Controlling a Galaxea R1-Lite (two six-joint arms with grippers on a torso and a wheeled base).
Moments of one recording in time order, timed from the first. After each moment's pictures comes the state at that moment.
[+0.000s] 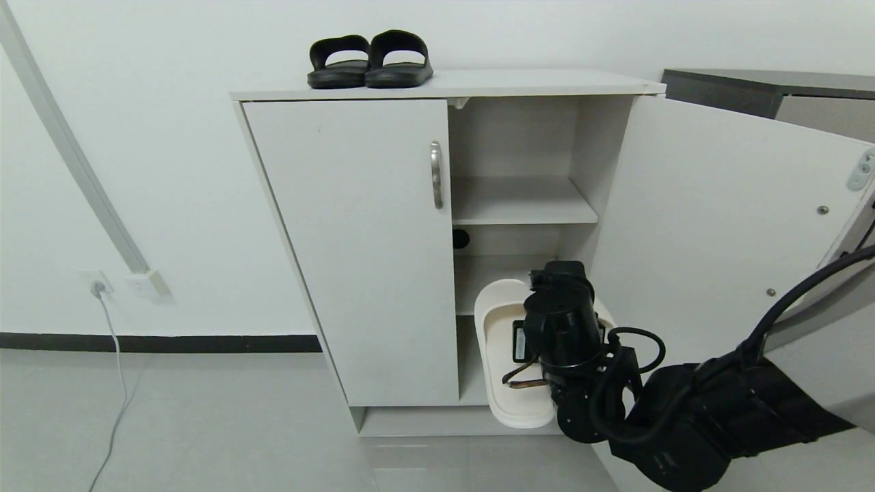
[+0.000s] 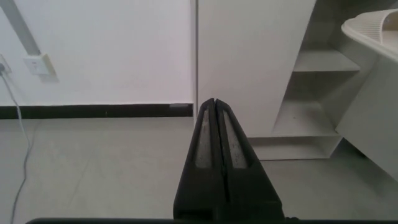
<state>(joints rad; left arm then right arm) 0.00 0.00 0.00 0.00 0.02 0.00 0.84 2.03 -0.98 -0.70 -0.83 0.30</state>
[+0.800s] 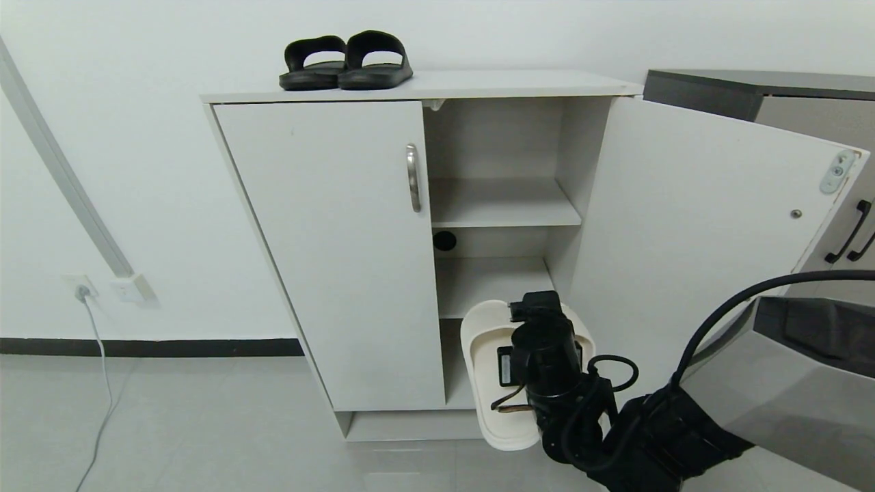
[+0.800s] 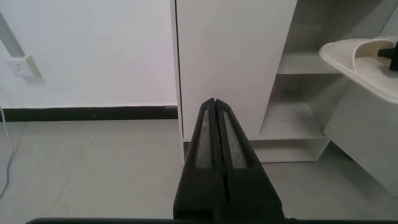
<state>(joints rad) 0.00 0.00 0.00 0.00 0.02 -0.01 0.85 2.17 -0.94 -0.91 -0.76 0.23</state>
